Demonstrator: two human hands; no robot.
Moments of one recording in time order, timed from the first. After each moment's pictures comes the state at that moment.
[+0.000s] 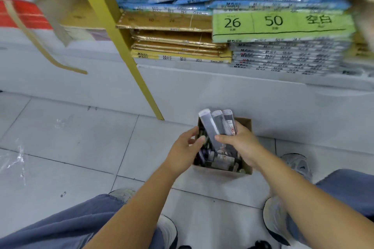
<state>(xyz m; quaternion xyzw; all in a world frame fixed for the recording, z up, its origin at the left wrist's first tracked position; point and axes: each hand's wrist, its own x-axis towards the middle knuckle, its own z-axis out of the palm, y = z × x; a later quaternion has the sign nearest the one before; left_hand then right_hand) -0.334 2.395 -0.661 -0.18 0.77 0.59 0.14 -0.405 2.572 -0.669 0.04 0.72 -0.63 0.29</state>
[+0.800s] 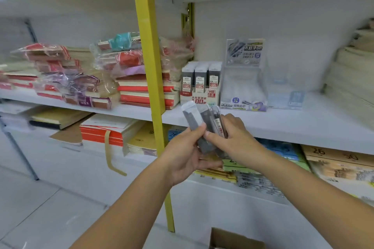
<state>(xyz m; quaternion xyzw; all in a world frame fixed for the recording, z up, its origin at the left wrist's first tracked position) -0.393 2.358 -0.365 0.00 0.54 0.84 0.05 -0.453 2.503 -0.350 -0.34 0.85 -0.39 -0.06</state>
